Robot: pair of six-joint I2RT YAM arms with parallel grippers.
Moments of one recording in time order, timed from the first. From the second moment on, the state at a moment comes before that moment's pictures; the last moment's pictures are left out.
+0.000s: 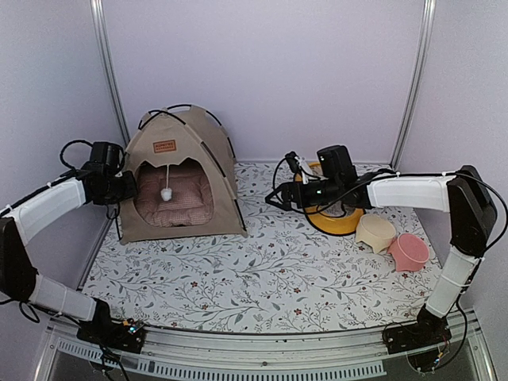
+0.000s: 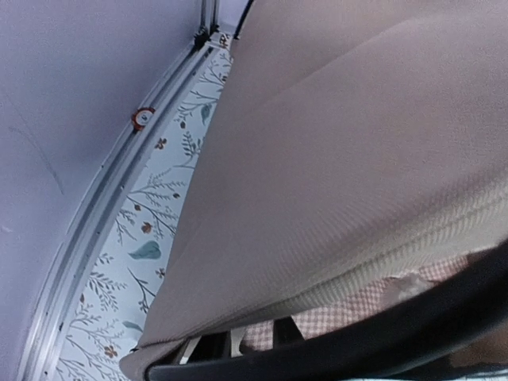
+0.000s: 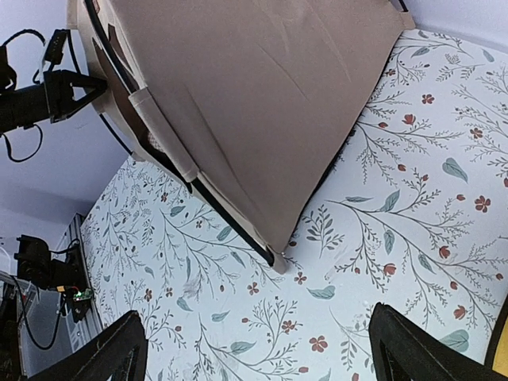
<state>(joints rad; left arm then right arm) -0.12 1.29 0.97 -0.43 -0.24 -0.45 0.65 1.77 1.21 0.02 -0.45 0.34</state>
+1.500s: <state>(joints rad) -0.40 0.99 0.82 -0.21 0.09 -0.39 0.52 1.70 1.16 -0.04 -0.23 0.44</state>
